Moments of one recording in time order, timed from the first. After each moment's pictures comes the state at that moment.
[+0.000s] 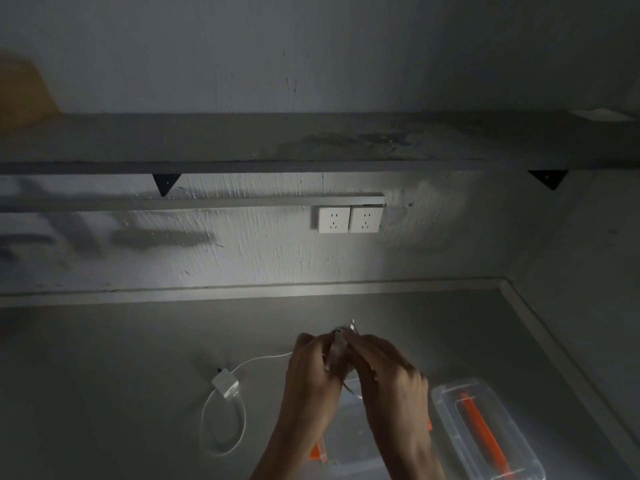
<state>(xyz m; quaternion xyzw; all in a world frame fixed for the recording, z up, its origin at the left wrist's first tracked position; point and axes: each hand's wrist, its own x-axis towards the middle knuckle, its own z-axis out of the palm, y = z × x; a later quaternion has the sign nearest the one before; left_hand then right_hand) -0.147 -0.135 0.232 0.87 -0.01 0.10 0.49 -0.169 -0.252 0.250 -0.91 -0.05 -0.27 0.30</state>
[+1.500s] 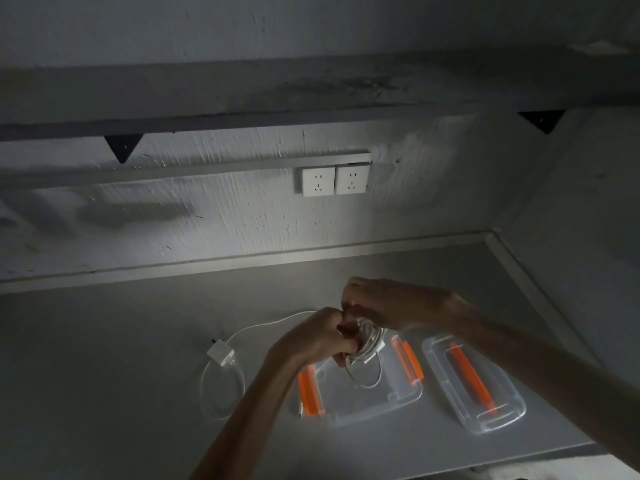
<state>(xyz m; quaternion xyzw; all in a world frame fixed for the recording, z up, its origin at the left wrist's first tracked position) -0.102 -0.135 0.230 0.83 -0.14 -0.30 0.45 -0.075 -0.298 0.272 -0.92 -0.33 0.19 0.11</state>
